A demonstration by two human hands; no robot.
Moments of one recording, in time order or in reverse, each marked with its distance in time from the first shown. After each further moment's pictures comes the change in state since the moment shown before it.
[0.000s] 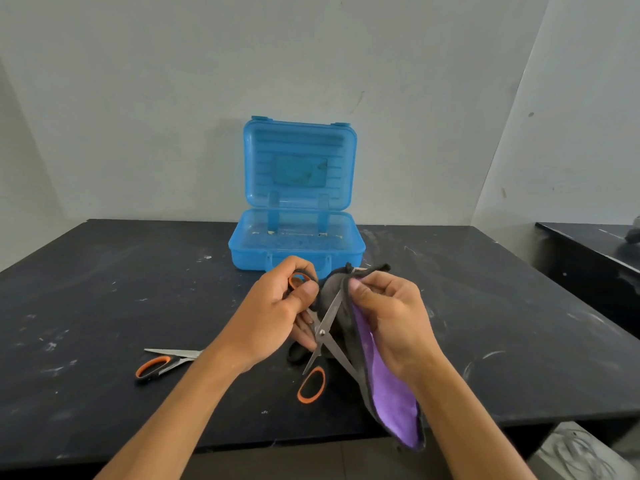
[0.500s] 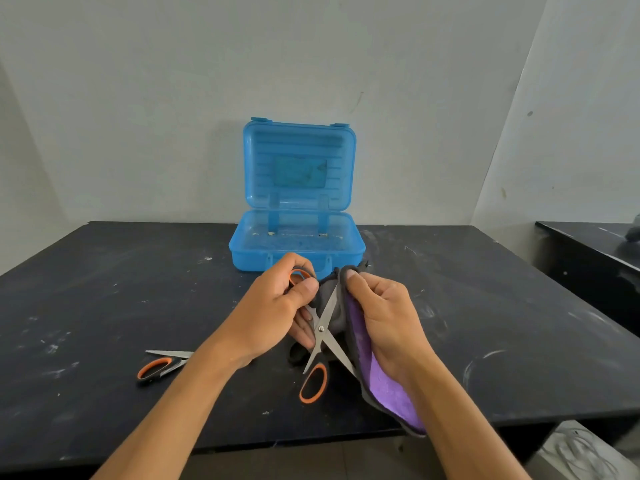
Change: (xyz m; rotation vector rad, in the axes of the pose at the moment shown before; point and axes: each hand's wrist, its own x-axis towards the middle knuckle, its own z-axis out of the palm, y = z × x) left_hand 0.003 0.008 -0.004 0.032 -0.018 -0.071; right_hand 0.002 0.003 0.009 -0.137 0.008 0.051
